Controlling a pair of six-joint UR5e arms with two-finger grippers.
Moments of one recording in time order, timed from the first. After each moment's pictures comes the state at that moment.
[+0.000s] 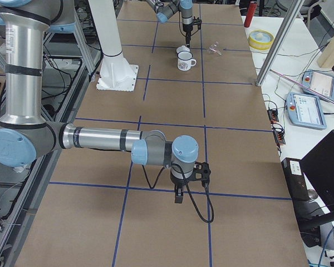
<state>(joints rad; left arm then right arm) -0.73 -1.91 -1.78 -1.75 -1.92 -0.96 1.57 -1.68 1.66 -1.57 2.29 0.01</state>
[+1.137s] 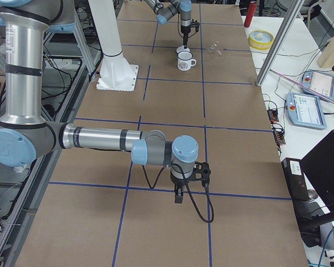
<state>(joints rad) -0.72 -1.84 -1.76 -1.82 -1.98 -0.97 1.57 -1.68 1.66 -1.57 2.29 0.01</state>
